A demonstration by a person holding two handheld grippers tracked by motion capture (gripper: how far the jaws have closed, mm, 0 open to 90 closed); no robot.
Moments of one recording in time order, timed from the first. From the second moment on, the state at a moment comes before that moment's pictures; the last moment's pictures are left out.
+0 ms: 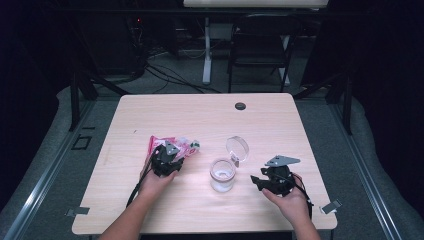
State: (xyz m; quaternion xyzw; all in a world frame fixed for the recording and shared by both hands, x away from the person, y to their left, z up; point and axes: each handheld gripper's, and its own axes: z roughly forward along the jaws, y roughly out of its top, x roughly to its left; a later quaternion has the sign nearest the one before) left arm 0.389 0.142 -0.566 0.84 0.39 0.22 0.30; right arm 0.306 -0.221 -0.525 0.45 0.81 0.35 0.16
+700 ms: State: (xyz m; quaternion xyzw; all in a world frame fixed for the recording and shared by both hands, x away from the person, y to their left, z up) left arm 0.390 0.145 -0.566 0.84 0.39 0.21 0.30; right arm 0.306 -0.220 -0.528 0.45 0.80 0.36 0.15
